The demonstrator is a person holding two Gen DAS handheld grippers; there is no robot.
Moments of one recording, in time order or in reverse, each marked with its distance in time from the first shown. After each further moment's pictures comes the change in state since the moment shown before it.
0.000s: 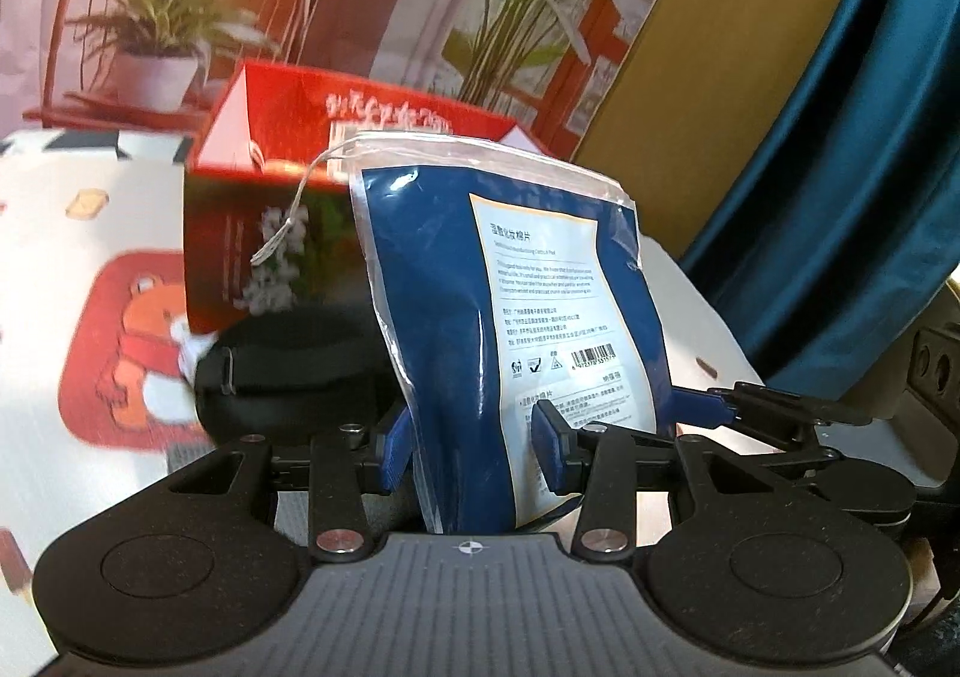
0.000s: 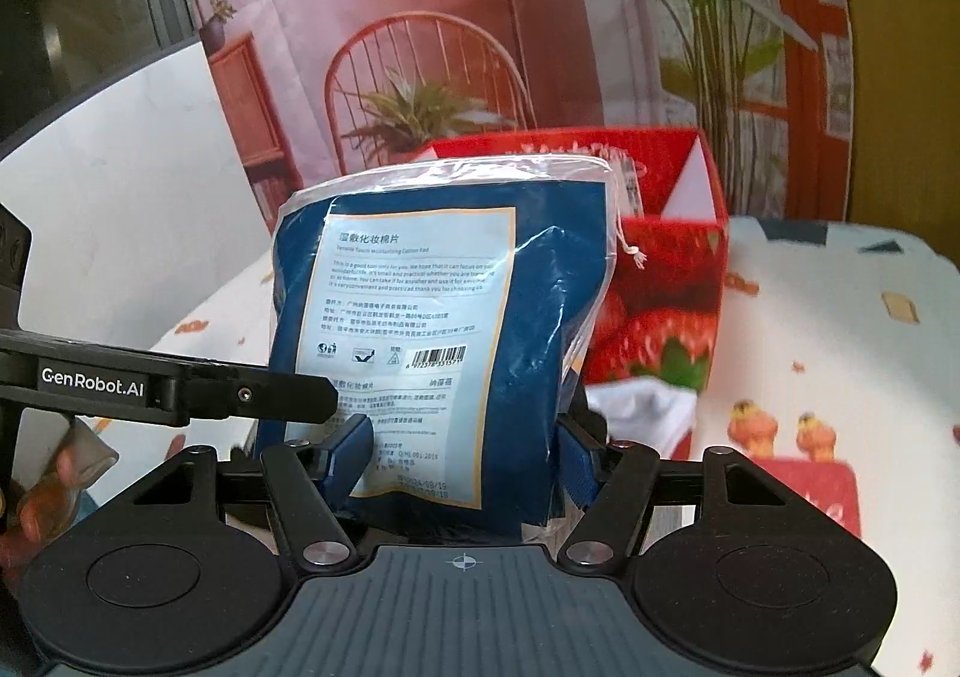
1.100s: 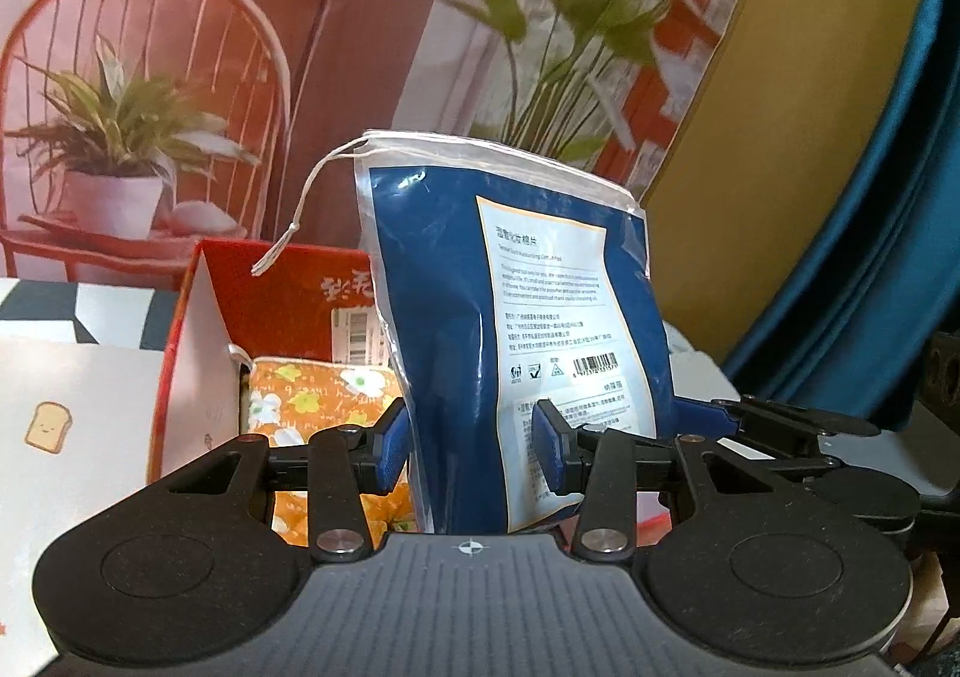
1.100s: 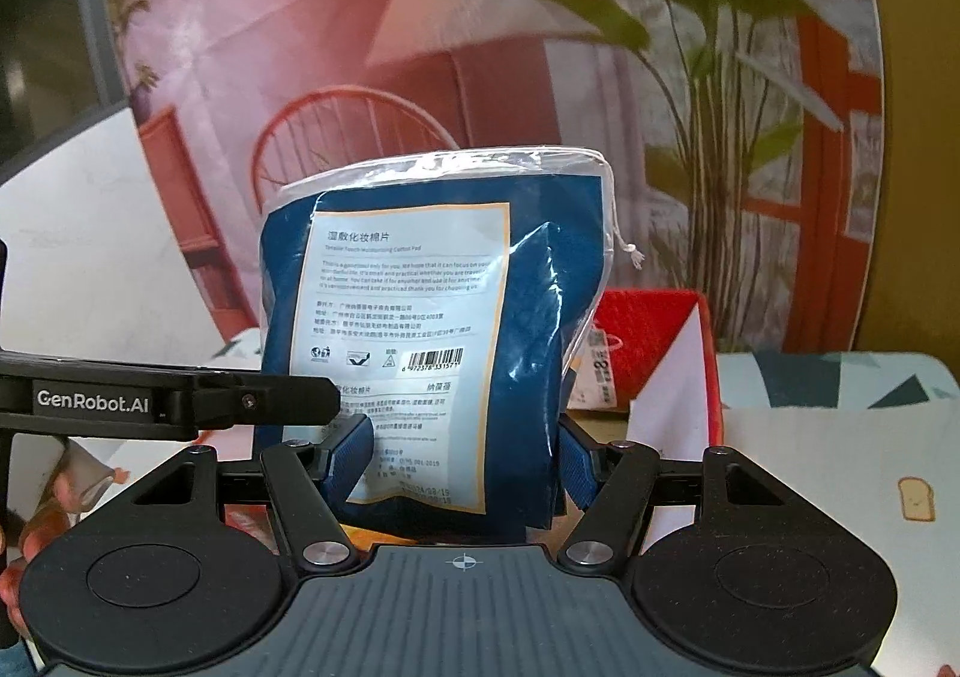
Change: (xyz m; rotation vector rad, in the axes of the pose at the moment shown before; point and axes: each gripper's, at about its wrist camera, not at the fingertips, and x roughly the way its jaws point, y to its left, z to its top) left arm 0.087 0.023 0.149 0.036 -0.038 0.024; right arm 0.109 -0.060 0.146 0.032 -0.052 -0.052
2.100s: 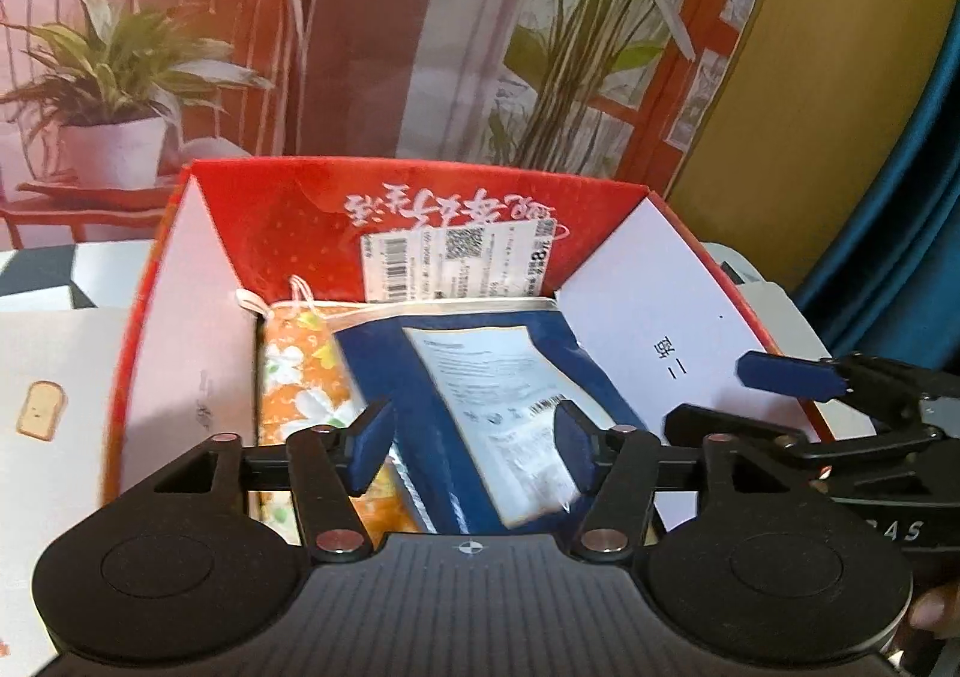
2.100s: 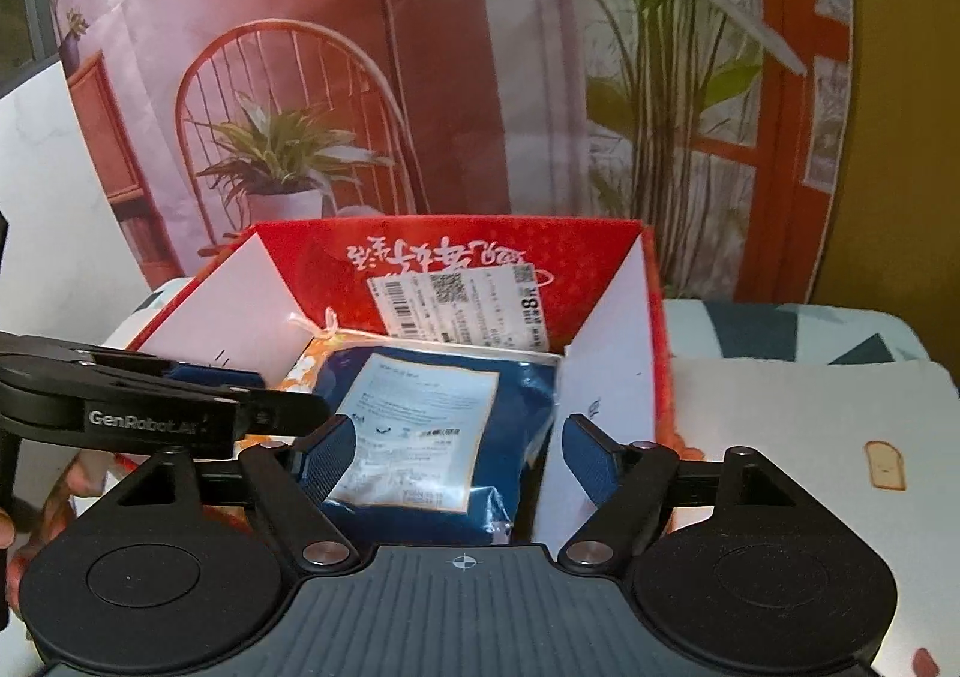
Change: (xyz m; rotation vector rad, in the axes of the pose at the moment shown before) left arm 0.054 0.012 -0.004 0.041 0.132 0.095; right arm 0.025 -0.018 -0.012 -0.001 0.095 -0.124
